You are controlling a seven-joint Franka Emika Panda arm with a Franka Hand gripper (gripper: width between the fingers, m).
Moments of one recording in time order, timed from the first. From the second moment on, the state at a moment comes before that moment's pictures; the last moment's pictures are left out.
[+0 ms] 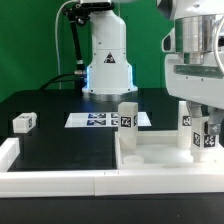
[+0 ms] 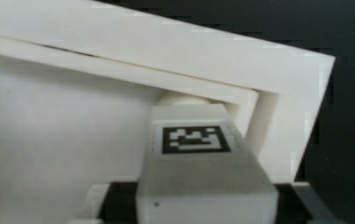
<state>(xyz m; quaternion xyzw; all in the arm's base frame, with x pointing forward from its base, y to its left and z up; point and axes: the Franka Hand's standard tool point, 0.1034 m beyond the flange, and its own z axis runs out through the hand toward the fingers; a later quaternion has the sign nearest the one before) 0.613 0.115 0.074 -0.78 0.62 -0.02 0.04</state>
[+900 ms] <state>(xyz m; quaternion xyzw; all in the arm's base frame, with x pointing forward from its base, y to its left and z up) 0.618 0.109 0.074 -0.83 0.56 -0.03 0.05</state>
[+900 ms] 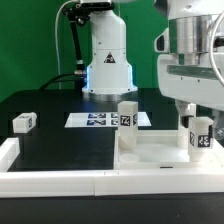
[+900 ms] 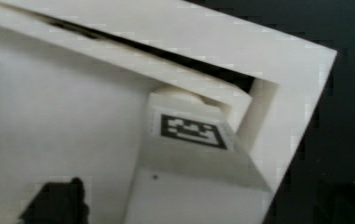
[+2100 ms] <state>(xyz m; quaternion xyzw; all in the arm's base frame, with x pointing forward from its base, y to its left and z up) 0.620 0.108 0.076 -0.99 0.10 -0.05 0.02</state>
